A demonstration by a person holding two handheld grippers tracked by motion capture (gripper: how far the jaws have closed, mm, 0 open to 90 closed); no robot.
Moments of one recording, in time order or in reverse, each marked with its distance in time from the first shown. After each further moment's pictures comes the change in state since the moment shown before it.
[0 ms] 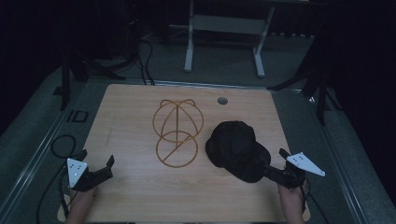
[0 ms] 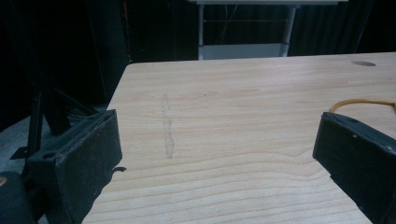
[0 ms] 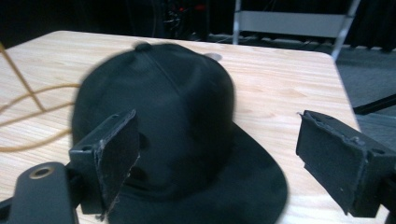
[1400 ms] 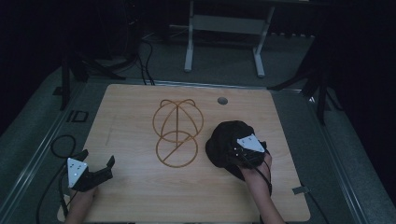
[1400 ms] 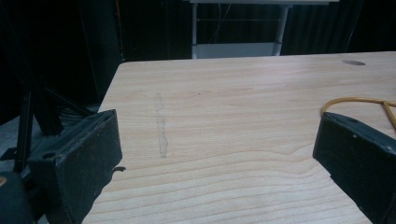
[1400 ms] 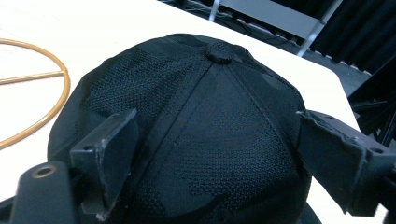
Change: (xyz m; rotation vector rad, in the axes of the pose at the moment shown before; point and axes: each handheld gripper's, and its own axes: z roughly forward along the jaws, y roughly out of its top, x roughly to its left) left arm 0.001 0.000 0.000 0.004 -0.028 -0.006; right arm 0.086 0.022 0.089 0.151 -0.191 -0.259
